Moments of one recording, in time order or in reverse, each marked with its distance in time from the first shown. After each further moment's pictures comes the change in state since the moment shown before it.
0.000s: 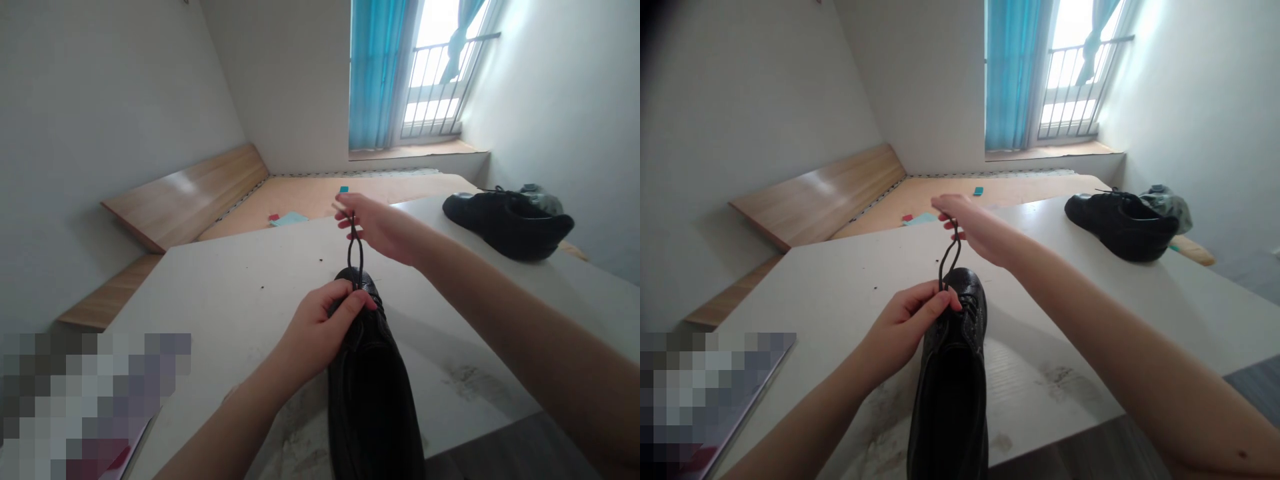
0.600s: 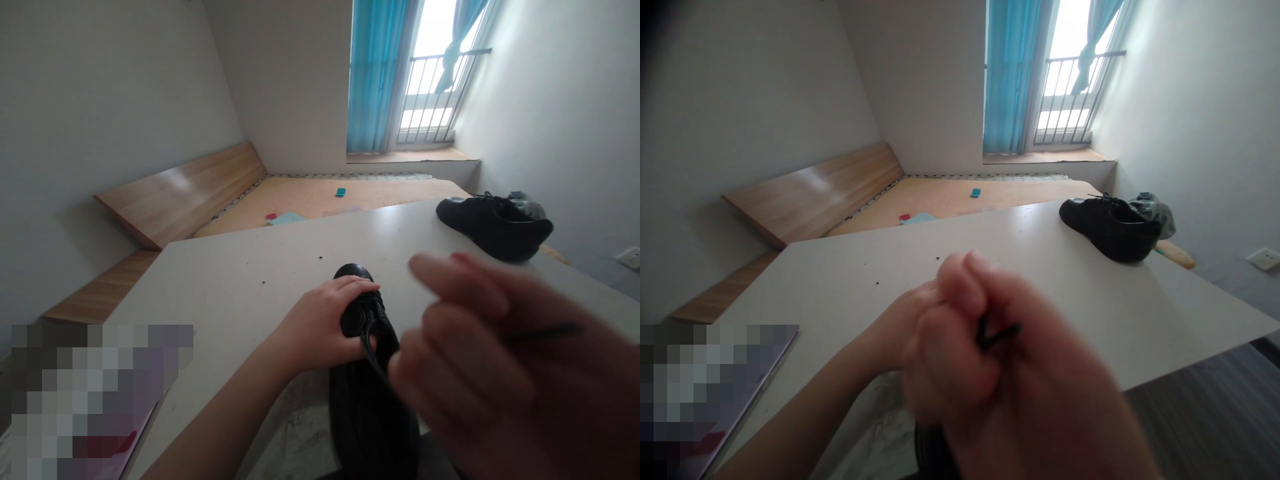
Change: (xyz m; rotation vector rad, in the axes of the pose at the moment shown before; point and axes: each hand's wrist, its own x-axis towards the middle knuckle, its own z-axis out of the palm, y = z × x) left_hand -0.007 -0.005 -0.010 0.332 -0.086 0.173; right_hand -0.147 -0.068 0.026 1.060 -0.202 0.121
